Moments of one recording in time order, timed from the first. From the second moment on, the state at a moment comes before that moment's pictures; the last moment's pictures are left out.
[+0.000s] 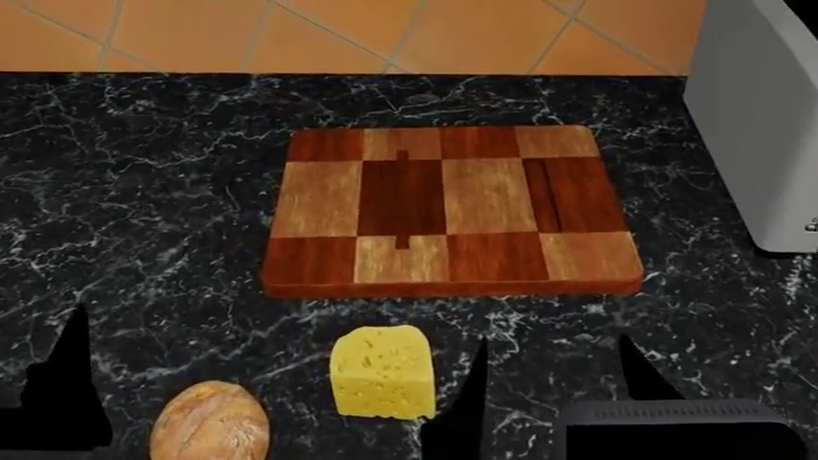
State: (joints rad) left arm -0.32 -0.27 -0.18 0.91 -0.60 -1.25 -0.34; right arm 0.16 0.22 -0.07 -0.91 0.35 0.97 0.31
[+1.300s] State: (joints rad) left arm -0.29 -0.33 -0.30 0.93 -0.77 -1.33 -0.35; right arm 1.38 0.58 -1.07 -0.13 1.15 1.31 0.00
